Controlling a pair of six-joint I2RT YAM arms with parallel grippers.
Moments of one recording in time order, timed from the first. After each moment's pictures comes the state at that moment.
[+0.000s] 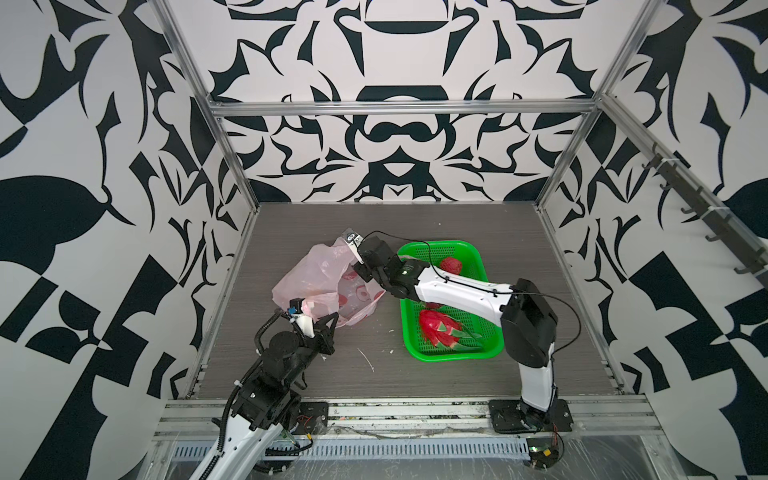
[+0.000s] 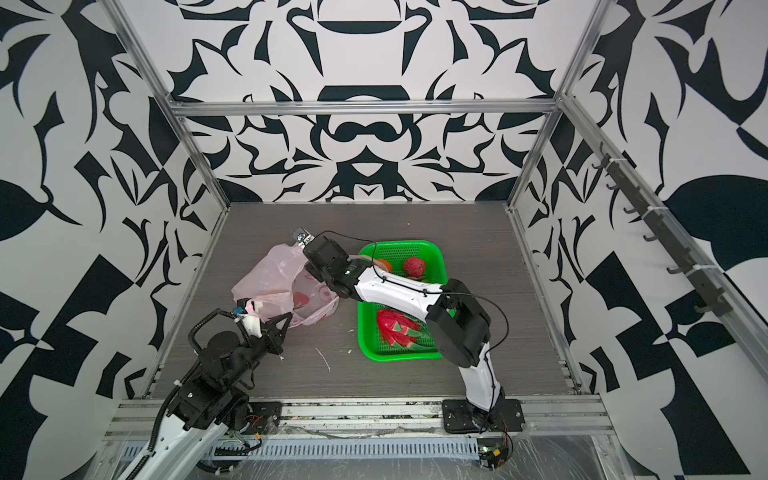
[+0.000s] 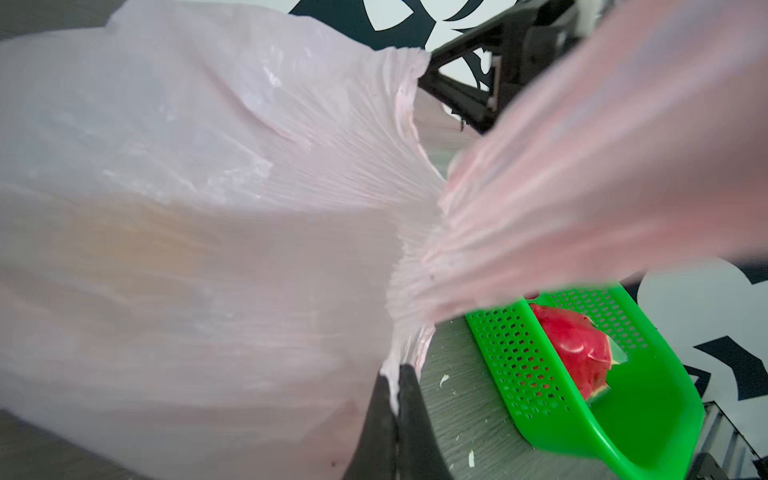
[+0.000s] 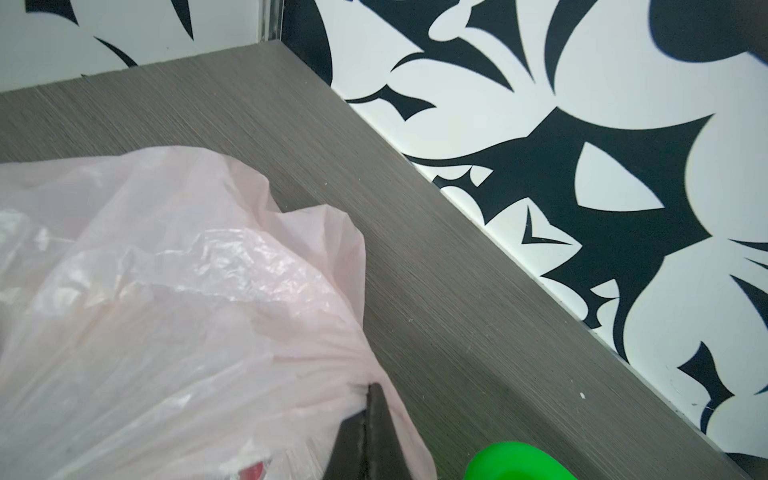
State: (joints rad) left arm -0.53 0.13 0.14 -0.27 0.02 -0.52; right arm 0.96 1.93 1.56 -0.14 0.42 -0.14
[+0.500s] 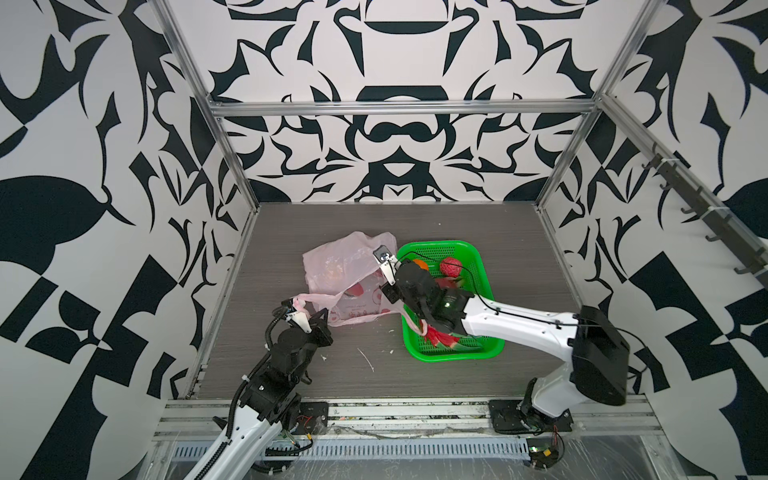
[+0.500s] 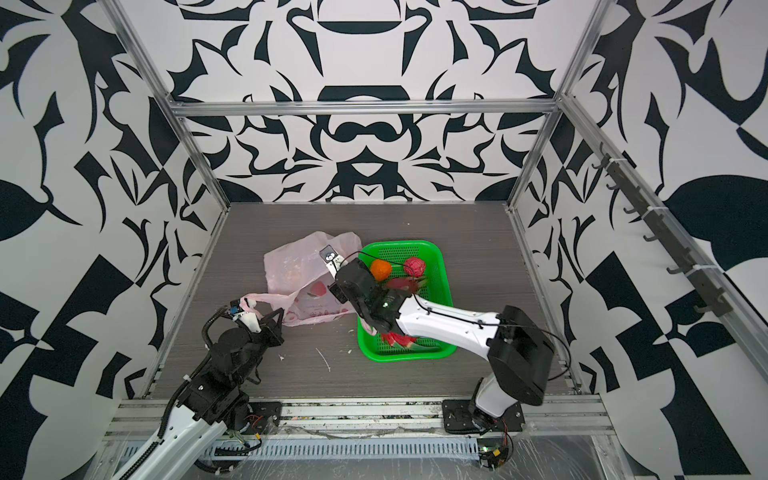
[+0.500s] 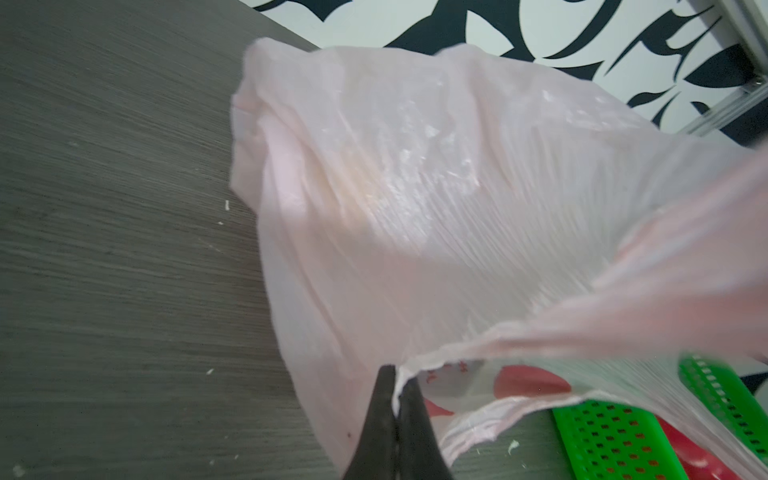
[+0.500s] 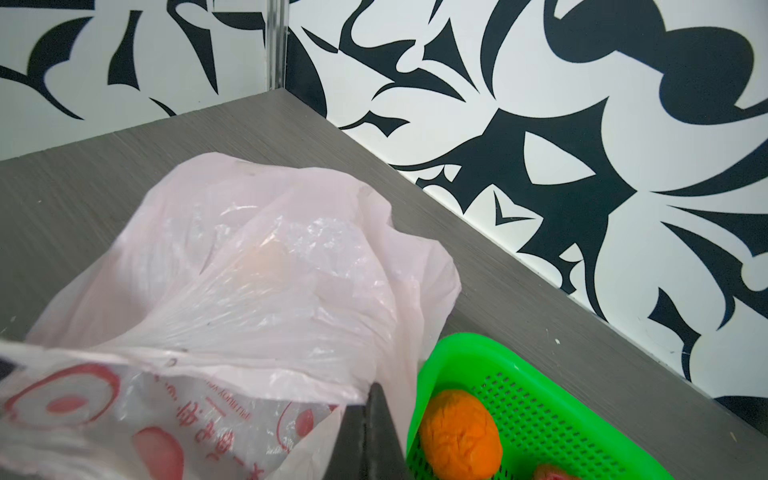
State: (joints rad) left arm -0.53 0.27 0.09 -0.17 -0.23 -0.63; right arm 1.04 1.51 1.05 0.05 0.47 -0.05
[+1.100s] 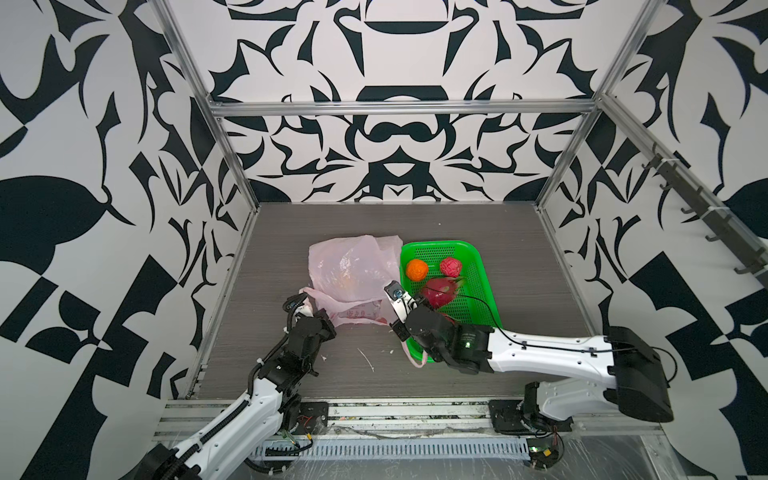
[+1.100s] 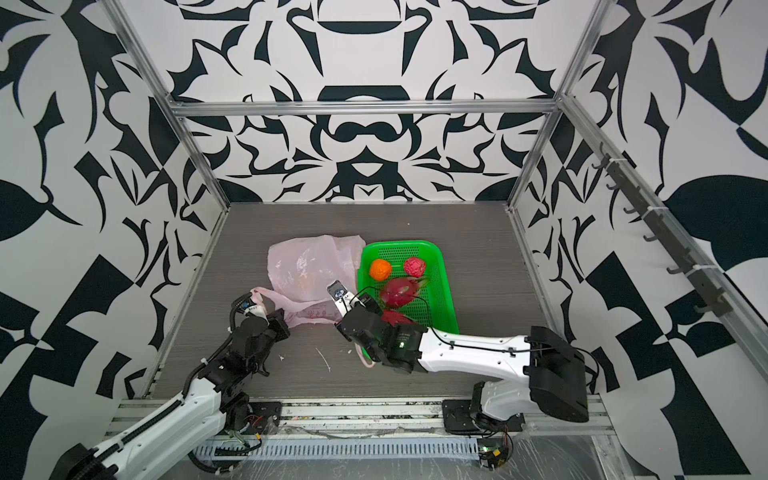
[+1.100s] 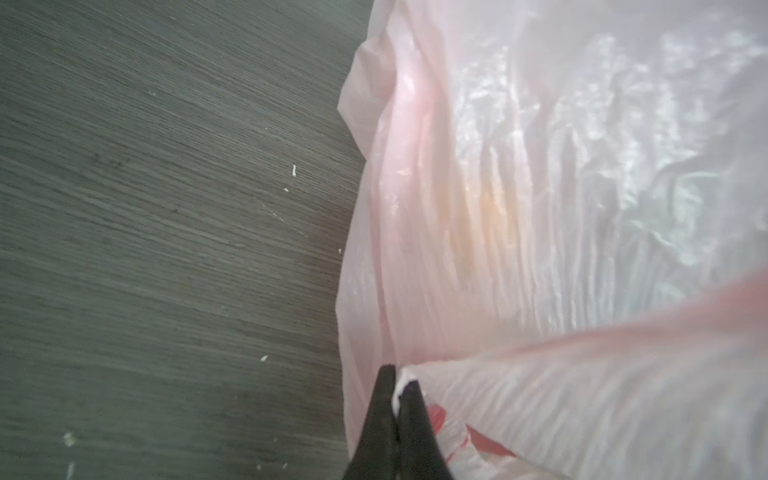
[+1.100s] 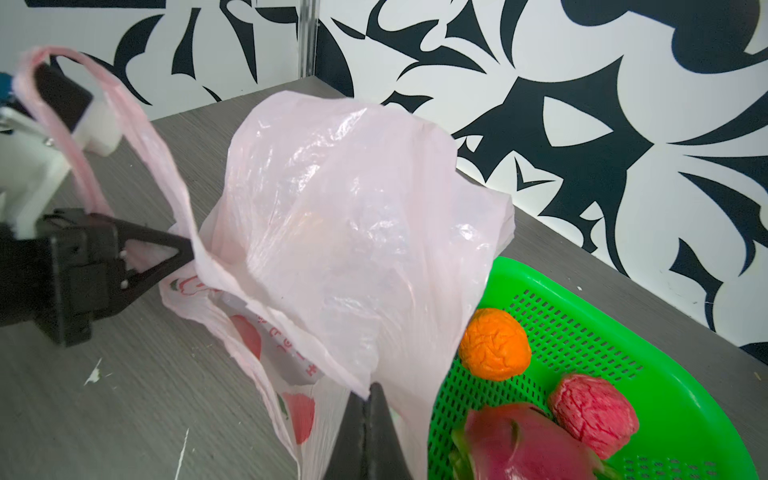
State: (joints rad) left arm -0.53 0.68 0.10 0.09 -0.37 -0.68; right arm 1.25 1.32 0.84 0.02 0.62 0.09
